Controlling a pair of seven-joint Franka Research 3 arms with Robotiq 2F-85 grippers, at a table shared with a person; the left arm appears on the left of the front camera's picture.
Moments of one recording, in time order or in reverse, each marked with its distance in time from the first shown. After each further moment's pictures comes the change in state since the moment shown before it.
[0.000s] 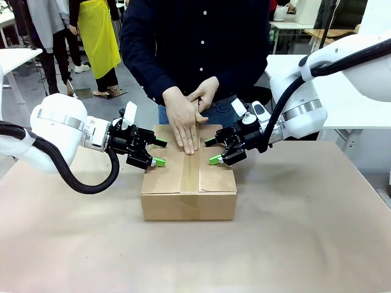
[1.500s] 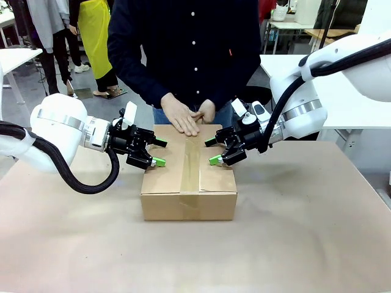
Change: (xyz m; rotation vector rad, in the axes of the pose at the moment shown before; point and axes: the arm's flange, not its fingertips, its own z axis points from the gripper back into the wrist) left arm 0.000 0.000 0.000 0.000 0.000 0.000; right arm 0.000 0.000 0.000 0.000 0.000 0.000
